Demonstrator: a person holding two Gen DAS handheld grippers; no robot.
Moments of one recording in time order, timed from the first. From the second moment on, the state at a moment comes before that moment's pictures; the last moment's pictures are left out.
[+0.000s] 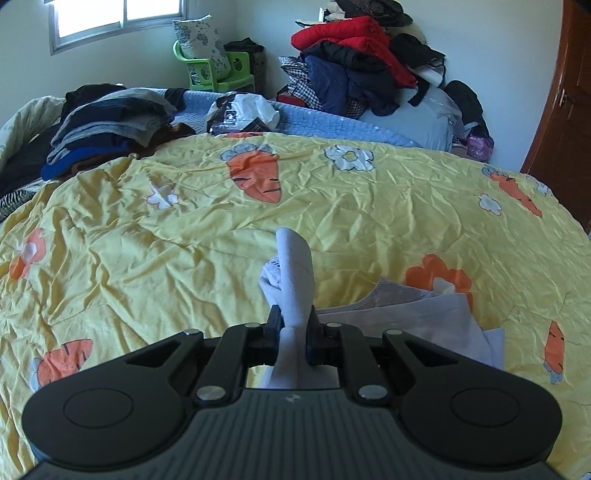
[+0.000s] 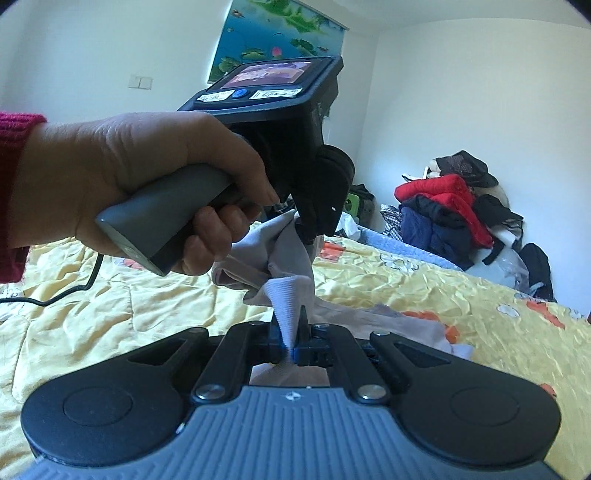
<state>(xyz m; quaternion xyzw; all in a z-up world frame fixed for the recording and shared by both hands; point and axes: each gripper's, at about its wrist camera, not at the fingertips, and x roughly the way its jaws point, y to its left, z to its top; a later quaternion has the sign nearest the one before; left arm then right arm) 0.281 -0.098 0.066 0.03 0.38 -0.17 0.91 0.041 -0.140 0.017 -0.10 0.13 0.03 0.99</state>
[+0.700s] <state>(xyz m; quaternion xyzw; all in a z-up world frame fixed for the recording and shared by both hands) 0.275 -0.183 0.046 0.08 0.39 -0.19 0.90 0.035 -0.211 0.006 0.03 0.17 0.01 0.98</state>
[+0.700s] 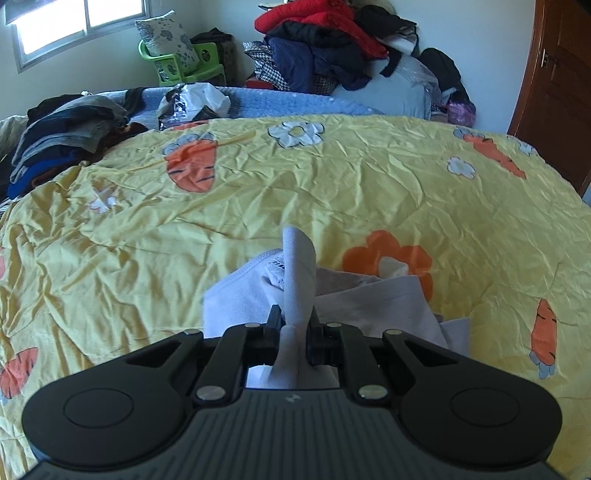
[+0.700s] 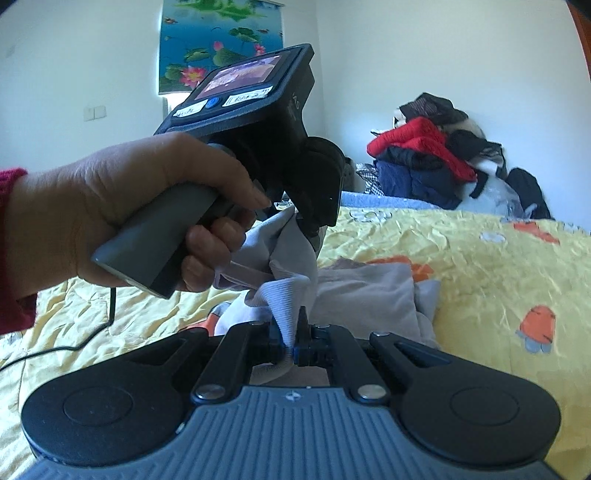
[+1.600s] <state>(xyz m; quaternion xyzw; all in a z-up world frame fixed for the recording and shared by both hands) 0.287 -0.227 0.037 0.05 0.43 -0.21 0.88 0.043 -0.265 -0.023 0.17 0.23 0.01 0.96</state>
